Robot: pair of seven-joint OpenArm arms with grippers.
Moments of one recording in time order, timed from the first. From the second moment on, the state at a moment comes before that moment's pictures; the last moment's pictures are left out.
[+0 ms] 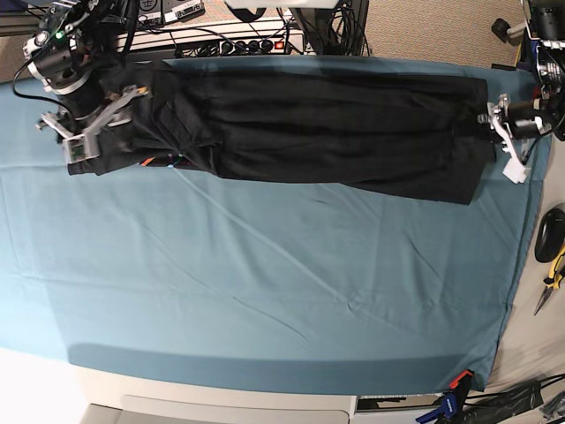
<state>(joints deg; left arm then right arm) 10.3 -31.7 -17.8 74.8 -77.0 -36.9 76.1 -23.8 8.5 37.9 127.4 21.6 34.2 -58.9</state>
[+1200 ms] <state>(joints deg) 8.6 -5.4 16.6 109.4 -35.4 -31.4 56.7 -23.0 8.8 48.5 120.4 26.7 31.2 -57.2</state>
